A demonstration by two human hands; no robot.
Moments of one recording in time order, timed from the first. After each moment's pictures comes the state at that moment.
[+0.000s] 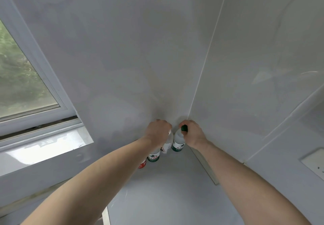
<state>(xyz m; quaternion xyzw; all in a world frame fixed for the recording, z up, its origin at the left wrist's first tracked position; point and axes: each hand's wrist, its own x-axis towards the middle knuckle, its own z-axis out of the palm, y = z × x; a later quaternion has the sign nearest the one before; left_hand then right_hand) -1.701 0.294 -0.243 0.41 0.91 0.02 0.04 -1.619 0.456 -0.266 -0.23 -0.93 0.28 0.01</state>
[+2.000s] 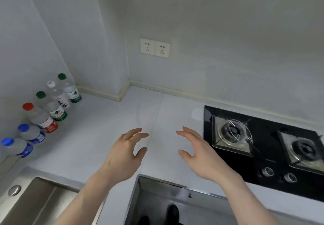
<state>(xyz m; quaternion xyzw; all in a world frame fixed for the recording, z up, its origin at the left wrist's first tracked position) -1.285 0.088 -0.200 0.65 0.70 0.21 0.22 -1.020 0.148 -0.173 -0.51 -0.78 0.34 0.09</state>
